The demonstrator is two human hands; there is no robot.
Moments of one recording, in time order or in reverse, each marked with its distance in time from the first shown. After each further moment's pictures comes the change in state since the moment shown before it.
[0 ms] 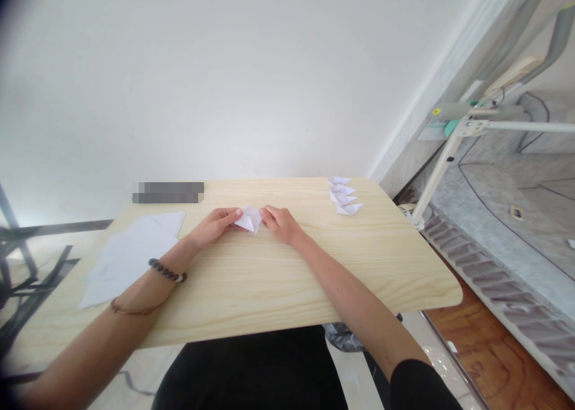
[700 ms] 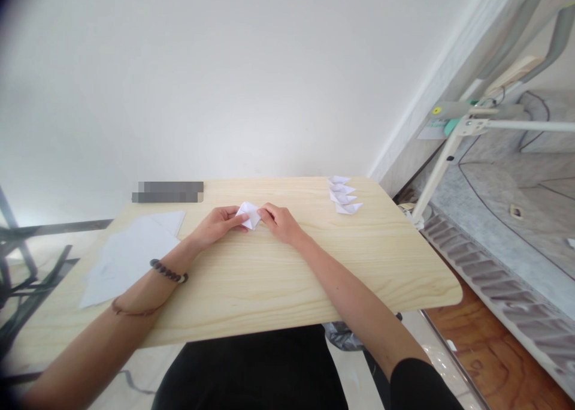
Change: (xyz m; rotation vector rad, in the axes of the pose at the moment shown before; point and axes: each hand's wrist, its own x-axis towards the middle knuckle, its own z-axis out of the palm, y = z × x) left_hand 0.002 -0.006 -0.001 0.072 0.051 0.003; right_hand 0.002 0.004 0.001 -0.061 0.025 -0.007
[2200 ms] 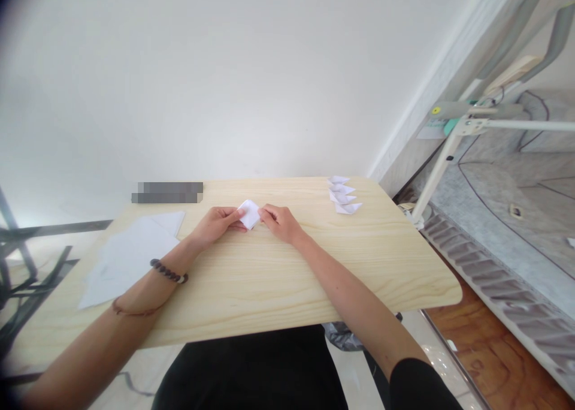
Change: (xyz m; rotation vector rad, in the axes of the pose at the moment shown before) left_hand 0.001 0.000 0.001 -0.060 0.104 -0.076; right_hand -0.001 -0.003 -0.002 0.066 -0.007 0.002
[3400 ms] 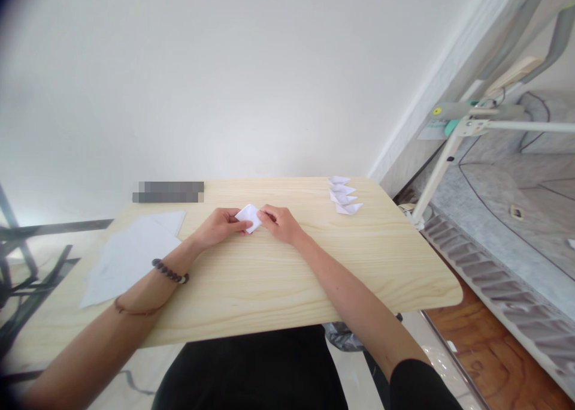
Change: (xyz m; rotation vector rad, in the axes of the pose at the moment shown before) left_hand -0.002 -0.001 0.000 0.208 -0.075 0.048; right_hand -0.001 -0.001 0.000 0.003 -0.019 -0.020
